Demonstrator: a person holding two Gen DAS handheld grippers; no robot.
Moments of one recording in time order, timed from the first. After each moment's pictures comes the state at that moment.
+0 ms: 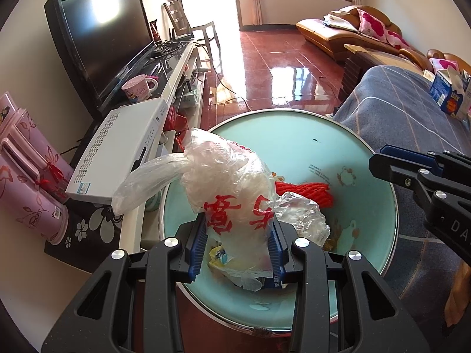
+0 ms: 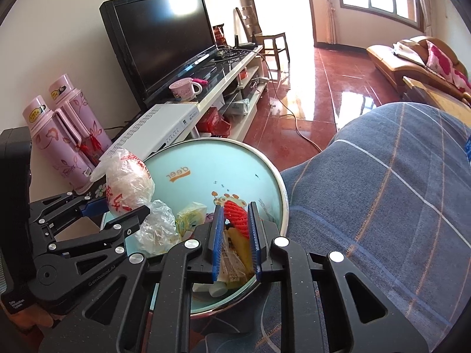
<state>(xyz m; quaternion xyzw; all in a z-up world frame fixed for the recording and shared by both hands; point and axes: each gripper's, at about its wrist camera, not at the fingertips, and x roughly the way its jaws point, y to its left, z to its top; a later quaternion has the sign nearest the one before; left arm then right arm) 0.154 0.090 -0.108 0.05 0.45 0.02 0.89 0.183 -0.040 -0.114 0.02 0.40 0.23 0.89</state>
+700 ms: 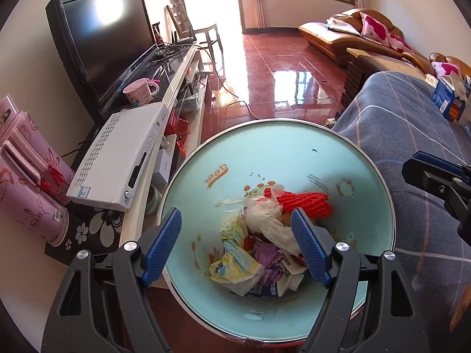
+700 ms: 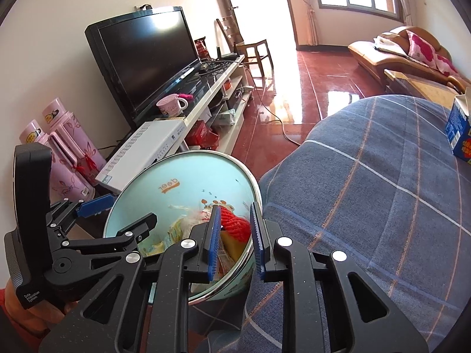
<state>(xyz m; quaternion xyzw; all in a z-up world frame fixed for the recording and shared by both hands) 0.159 0.085 -0.102 0.05 0.44 0.03 0.90 0.172 -0.063 -0.102 0.06 0.39 0.20 0.90</state>
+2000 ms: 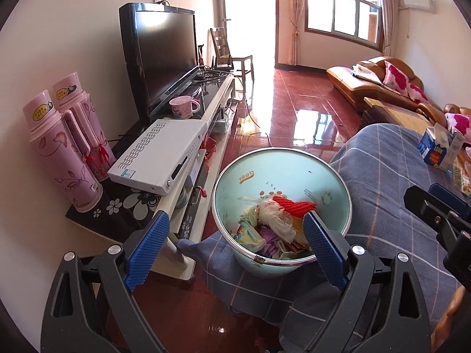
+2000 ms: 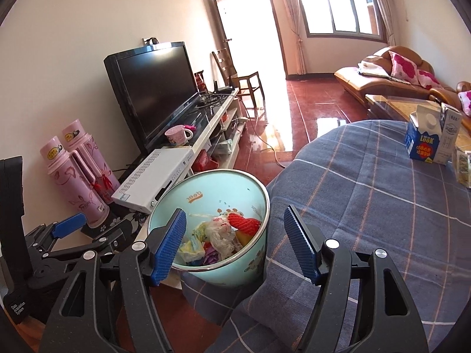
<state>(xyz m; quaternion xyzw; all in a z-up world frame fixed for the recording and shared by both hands) 0.042 0.095 -0.021 -0.02 0.36 0.09 0.93 0.066 -0.075 -0.035 0.07 0.31 0.17 0.93</state>
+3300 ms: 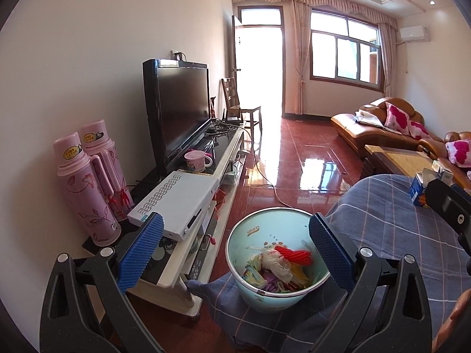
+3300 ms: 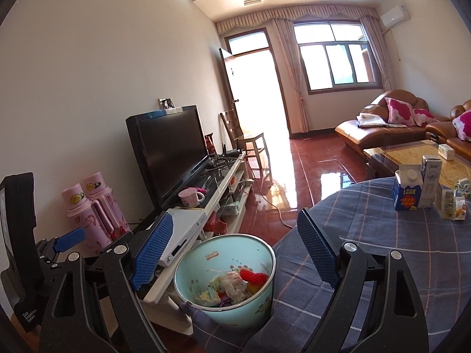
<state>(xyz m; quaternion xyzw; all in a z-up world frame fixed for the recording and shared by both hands) -0.002 0.090 0.047 -0.01 0.24 0.12 0.96 0.010 -0.090 0.031 0.10 0.16 0.17 0.97</state>
